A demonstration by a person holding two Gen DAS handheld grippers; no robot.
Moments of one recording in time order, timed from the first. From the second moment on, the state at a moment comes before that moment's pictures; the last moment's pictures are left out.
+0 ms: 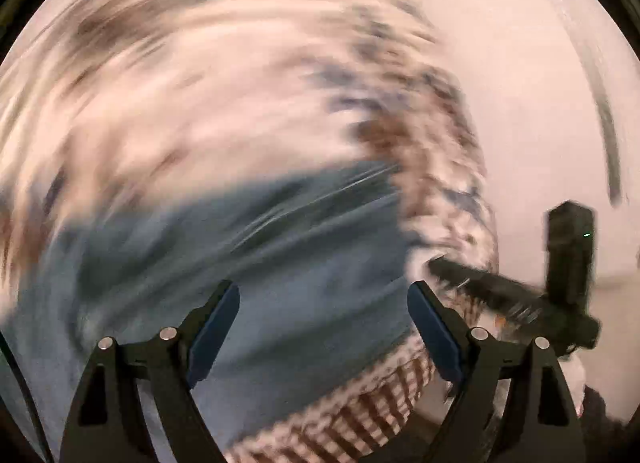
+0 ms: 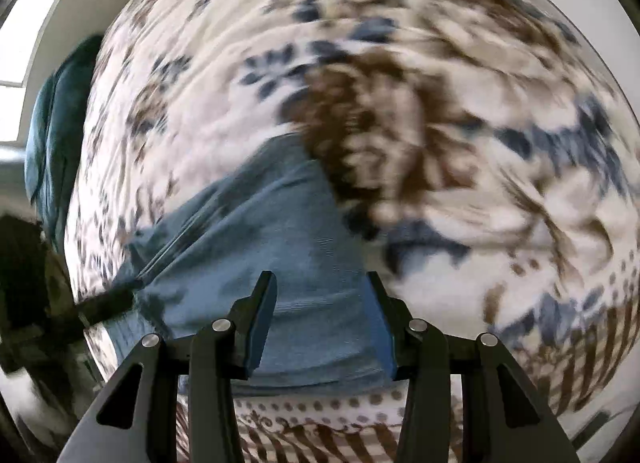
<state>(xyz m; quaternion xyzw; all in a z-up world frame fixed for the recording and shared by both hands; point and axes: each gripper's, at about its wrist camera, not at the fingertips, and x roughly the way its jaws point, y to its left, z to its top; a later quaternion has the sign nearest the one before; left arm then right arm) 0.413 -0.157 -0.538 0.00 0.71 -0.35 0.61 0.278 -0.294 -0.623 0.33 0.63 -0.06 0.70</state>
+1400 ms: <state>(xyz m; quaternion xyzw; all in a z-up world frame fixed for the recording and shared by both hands) 0.421 -0.304 -0.646 0.33 0.72 -0.47 0.40 0.125 -0.302 -0.724 0.71 0.38 -0.10 0.59</state>
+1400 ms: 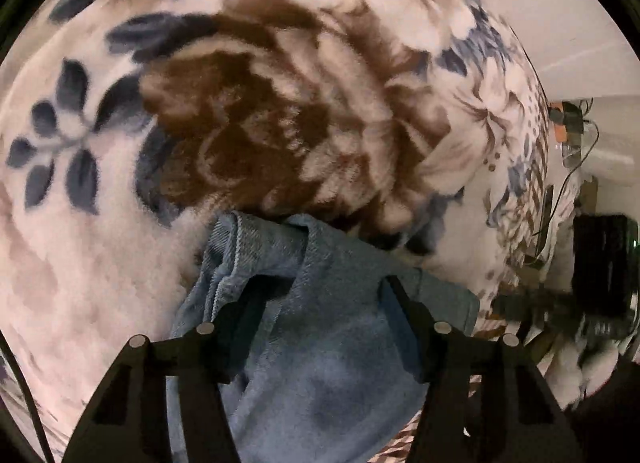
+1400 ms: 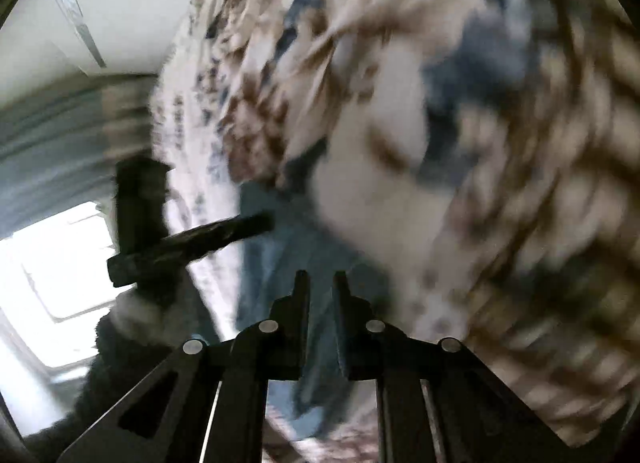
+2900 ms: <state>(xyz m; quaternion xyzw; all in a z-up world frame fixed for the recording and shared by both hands) 0.382 -0.322 -0.632 0.39 0.66 -0.49 0.41 0.163 -0.263 -0.732 0.69 0.39 -0.17 0.59</state>
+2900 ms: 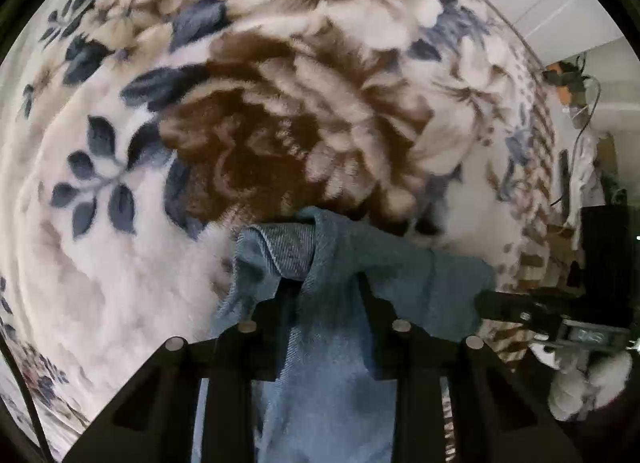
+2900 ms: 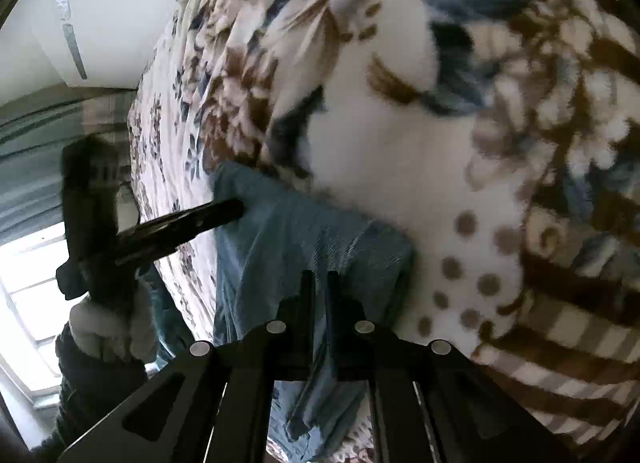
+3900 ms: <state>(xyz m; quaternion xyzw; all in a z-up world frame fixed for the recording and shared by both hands) 0.352 -0.329 -0.658 0.37 0.70 -0.50 0.36 0.168 -0.267 -0.740 0.69 0.40 -0.14 0.59</state>
